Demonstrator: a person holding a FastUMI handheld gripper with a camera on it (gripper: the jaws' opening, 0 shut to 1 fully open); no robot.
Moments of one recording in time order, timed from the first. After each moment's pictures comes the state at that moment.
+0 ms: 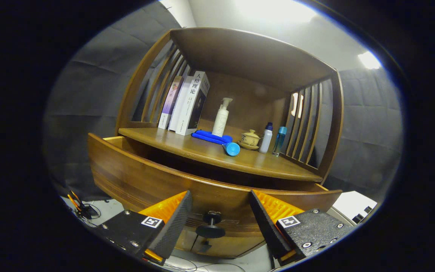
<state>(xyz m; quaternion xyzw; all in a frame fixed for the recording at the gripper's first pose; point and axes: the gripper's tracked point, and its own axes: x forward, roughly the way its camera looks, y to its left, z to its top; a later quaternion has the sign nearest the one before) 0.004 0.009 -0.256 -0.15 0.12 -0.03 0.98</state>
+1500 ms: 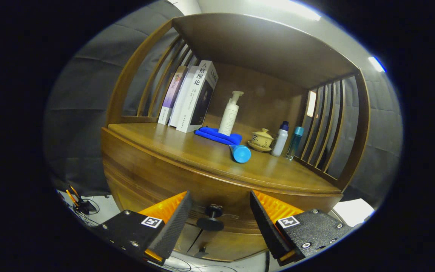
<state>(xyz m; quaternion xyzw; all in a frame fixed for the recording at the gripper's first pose) 0.047 0.004 -0.258 -0.16 0.14 0.00 0.98</state>
